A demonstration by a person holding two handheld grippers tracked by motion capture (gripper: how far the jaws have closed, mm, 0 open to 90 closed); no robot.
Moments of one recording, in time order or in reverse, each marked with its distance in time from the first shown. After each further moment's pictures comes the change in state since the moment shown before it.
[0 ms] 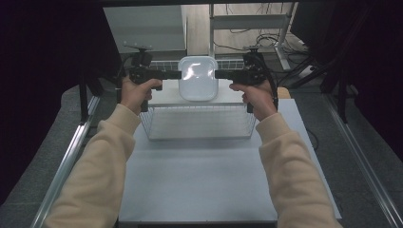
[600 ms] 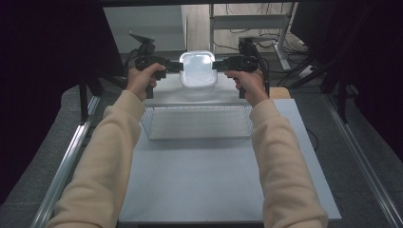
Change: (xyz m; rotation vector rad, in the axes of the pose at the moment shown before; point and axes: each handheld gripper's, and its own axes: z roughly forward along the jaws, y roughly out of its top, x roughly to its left) left arm 0.048 0.028 0.027 0.059 -0.057 -0.290; right arm -0.042 0.027 0.044 0.070 -0.026 0.256
